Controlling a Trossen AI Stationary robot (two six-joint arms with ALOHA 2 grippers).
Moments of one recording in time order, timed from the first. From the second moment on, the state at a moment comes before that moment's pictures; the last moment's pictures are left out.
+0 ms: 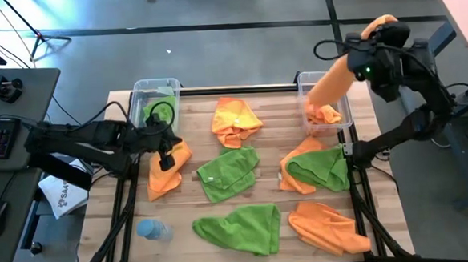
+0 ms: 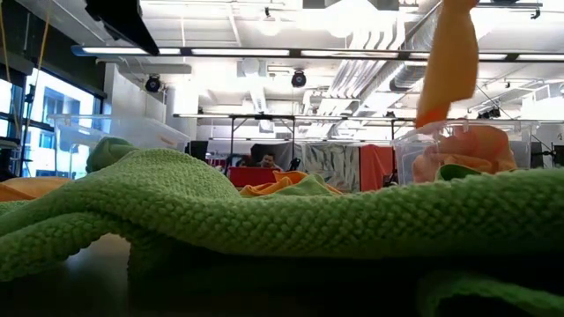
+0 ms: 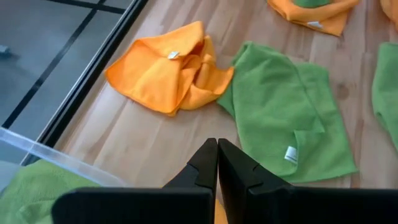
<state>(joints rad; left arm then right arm) -0.12 0.92 0.99 -0.91 -0.44 -0.26 -0.21 1.31 2.08 -1.57 1.57 0.76</state>
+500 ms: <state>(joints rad) -0.05 0.92 0.99 -0.91 -0.44 -0.35 -0.36 1.40 2.06 -1.57 0.73 0.52</state>
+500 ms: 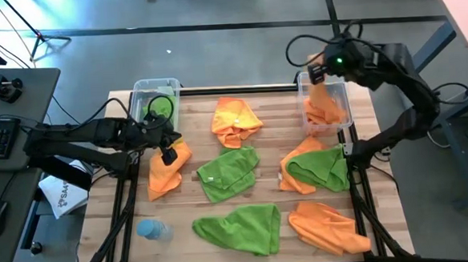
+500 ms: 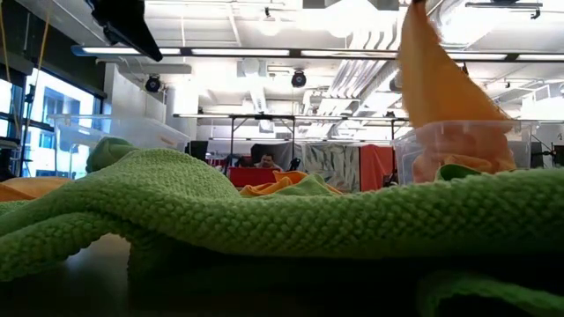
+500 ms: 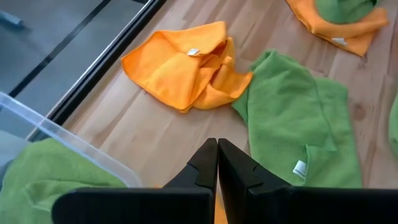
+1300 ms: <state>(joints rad) -0.05 0.92 0.99 -0.91 -0.44 -0.36 -0.57 0.96 1.31 -1.57 0.31 0.76</state>
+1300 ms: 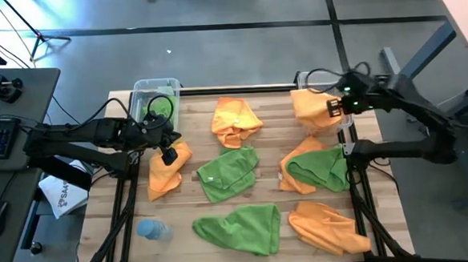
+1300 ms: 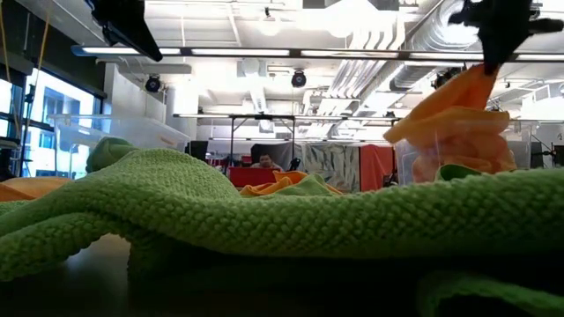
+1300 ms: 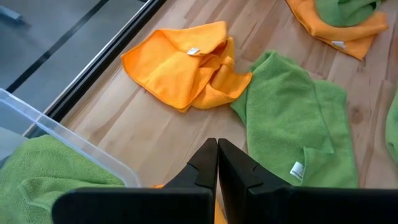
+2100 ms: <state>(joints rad) -0.05 0.92 0.99 -0.91 -0.50 -0.42 -0.55 0.90 1.21 -1.28 0.33 0.61</state>
